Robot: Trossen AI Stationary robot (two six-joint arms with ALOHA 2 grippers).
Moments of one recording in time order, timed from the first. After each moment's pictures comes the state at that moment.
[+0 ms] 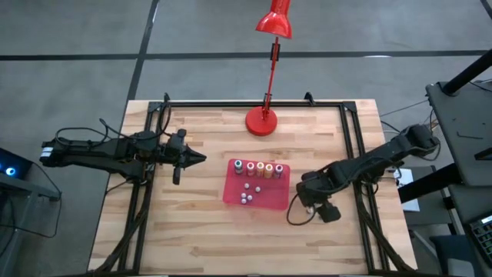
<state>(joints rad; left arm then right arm) -0.01 0.61 0.57 -0.14 -0.02 -0.21 0.36 1.40 0.90 -0.88 -0.21 0.09</state>
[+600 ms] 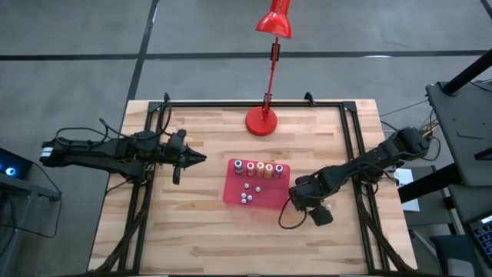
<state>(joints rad) -0.01 0.61 0.57 -0.14 -0.02 -0.24 0.36 1.53 0.90 -0.77 -0.21 0.09</state>
